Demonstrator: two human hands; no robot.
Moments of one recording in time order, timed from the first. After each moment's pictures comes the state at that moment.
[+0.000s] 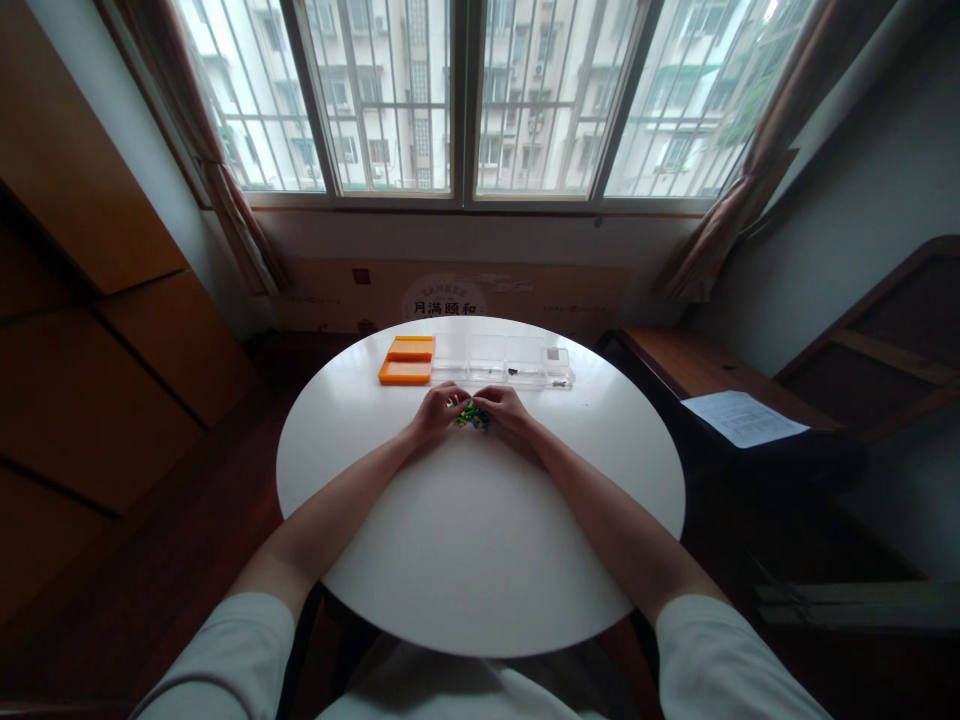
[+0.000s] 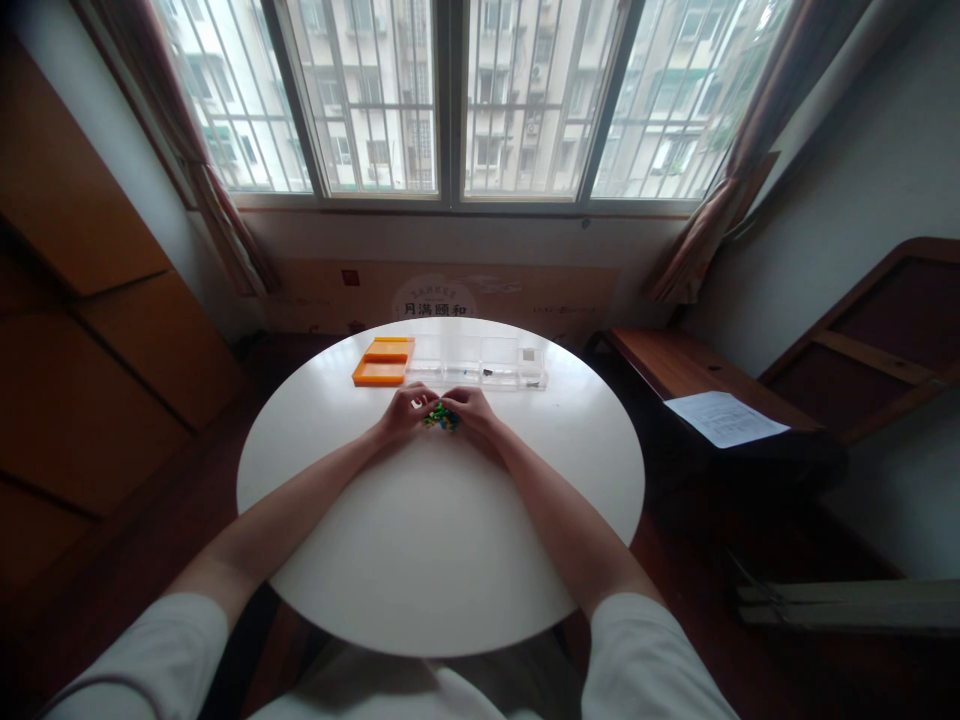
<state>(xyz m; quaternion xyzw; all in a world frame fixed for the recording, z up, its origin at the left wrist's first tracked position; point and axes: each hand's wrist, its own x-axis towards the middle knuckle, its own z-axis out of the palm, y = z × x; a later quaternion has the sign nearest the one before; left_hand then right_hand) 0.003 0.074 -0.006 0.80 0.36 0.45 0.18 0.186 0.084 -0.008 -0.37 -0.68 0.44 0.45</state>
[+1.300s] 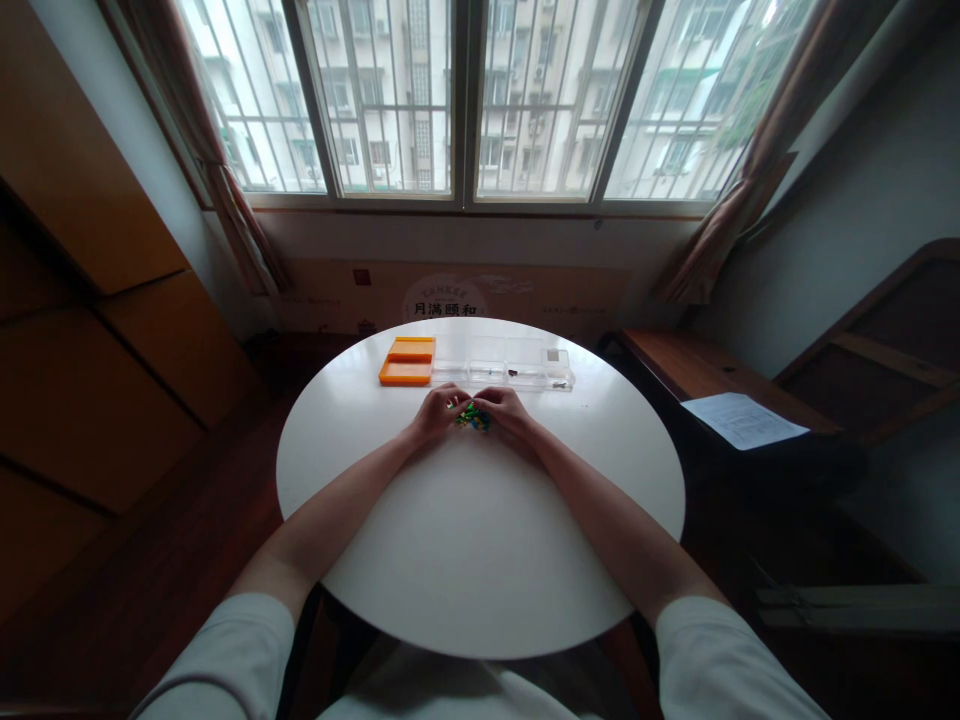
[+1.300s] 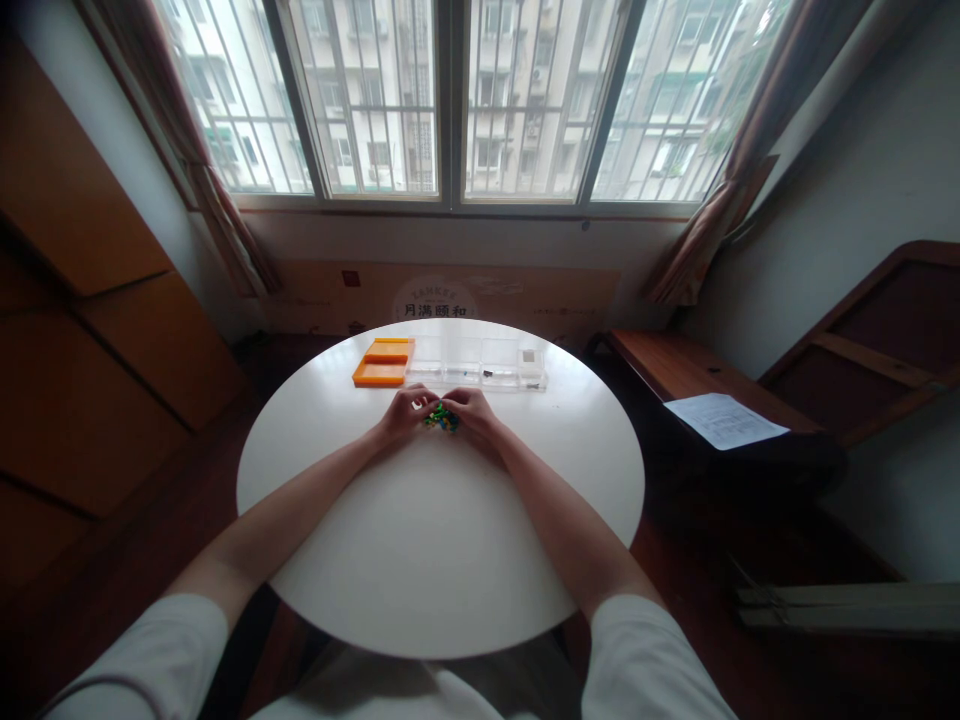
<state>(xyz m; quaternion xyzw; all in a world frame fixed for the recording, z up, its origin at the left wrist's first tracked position) 0.004 0.077 -0.008 0.80 0.36 0.45 0.17 0.186 0.080 -0.003 -0.37 -0.68 0.44 0.45</state>
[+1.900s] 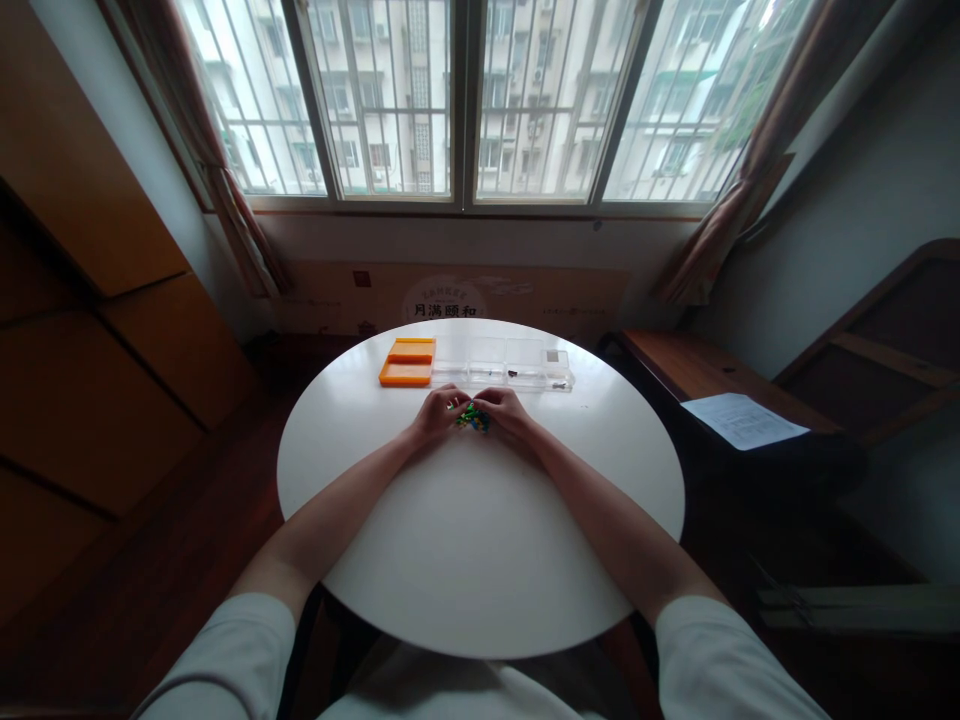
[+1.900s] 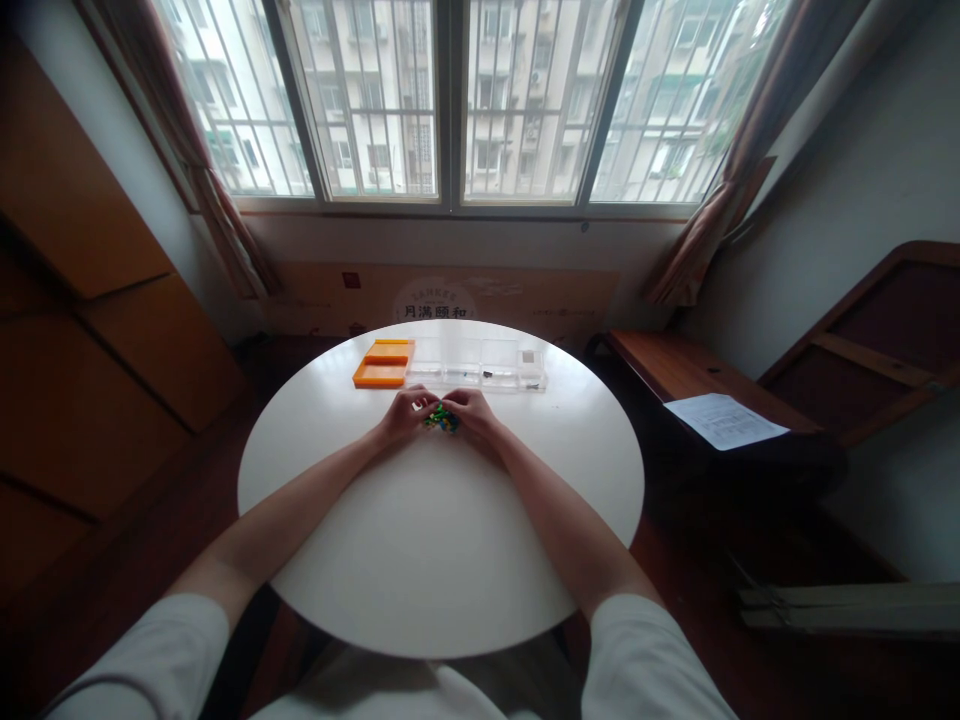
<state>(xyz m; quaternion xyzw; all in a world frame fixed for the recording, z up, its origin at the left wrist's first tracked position) 0.003 0.076 -0.008 0.80 0.36 0.44 0.17 0.186 0.084 -0.006 -0.38 -0.70 0.41 0.45</state>
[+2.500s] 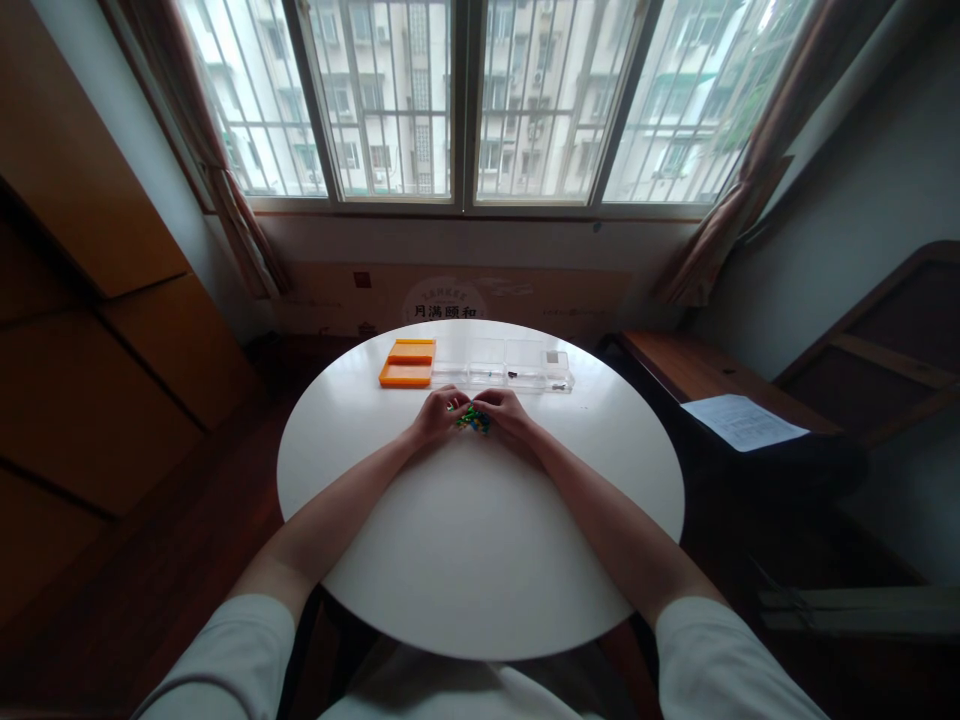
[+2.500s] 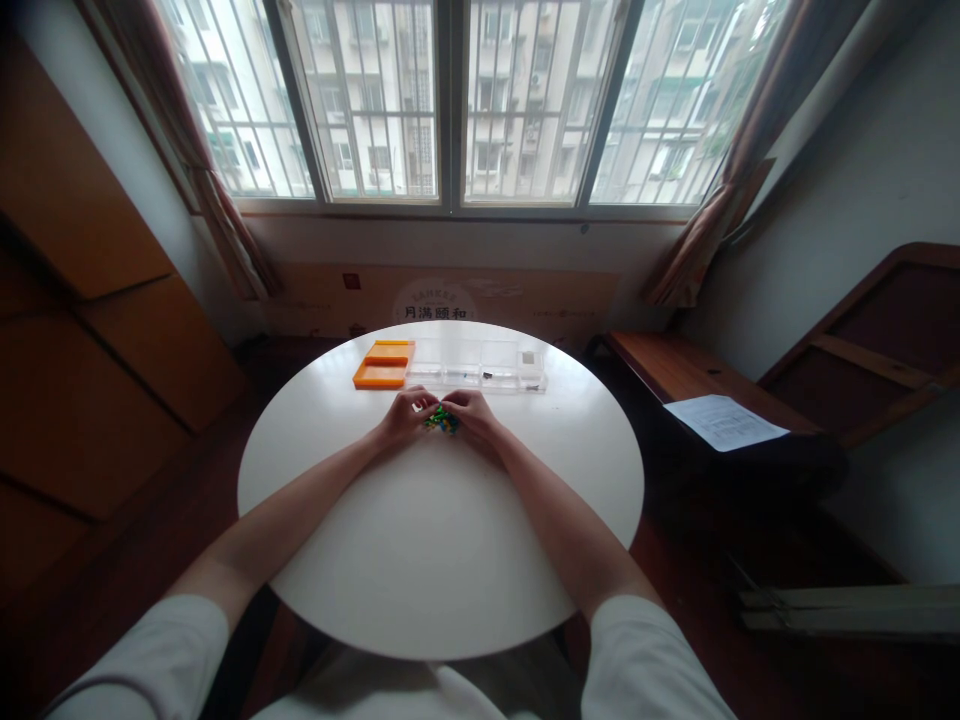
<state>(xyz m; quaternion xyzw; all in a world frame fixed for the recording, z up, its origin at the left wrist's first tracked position) 0.003 0.077 -0.009 0.80 0.37 0.44 0.18 0.186 0.082 -0.004 -0.38 -0.70 0.42 0.44</state>
